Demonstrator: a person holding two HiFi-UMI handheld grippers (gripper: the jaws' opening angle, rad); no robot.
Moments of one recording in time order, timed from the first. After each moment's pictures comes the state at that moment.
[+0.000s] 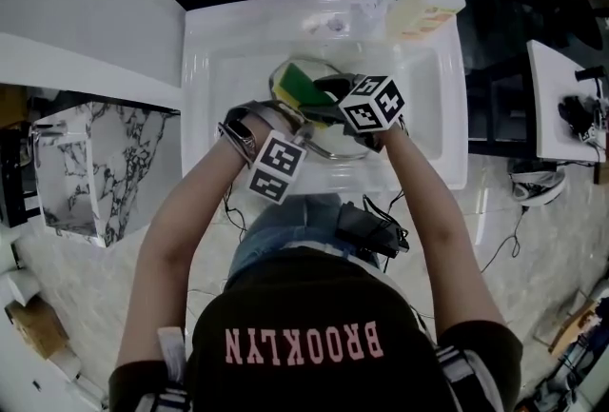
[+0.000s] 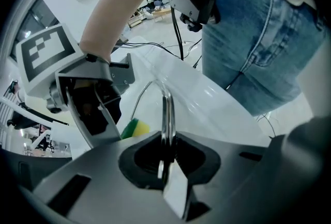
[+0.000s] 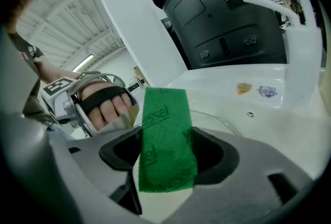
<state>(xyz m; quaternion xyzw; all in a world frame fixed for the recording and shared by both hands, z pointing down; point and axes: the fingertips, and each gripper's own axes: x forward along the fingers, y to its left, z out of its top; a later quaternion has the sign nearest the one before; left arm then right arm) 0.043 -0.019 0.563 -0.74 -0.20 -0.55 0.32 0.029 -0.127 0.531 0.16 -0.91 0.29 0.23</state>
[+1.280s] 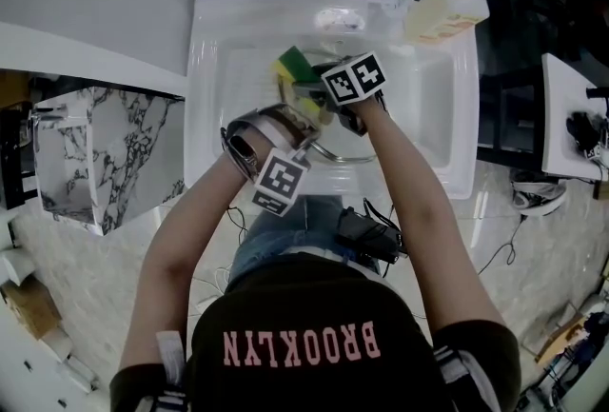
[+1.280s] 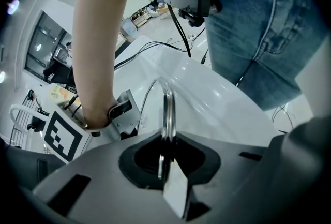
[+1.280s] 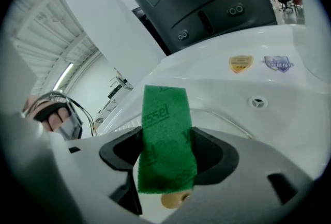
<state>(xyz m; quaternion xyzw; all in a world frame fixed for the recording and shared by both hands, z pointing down) 0.041 -0.026 0.567 -0.74 -0.13 -0.54 0.39 -0.001 -0.176 0.595 0.20 -0.86 0.38 0.27</state>
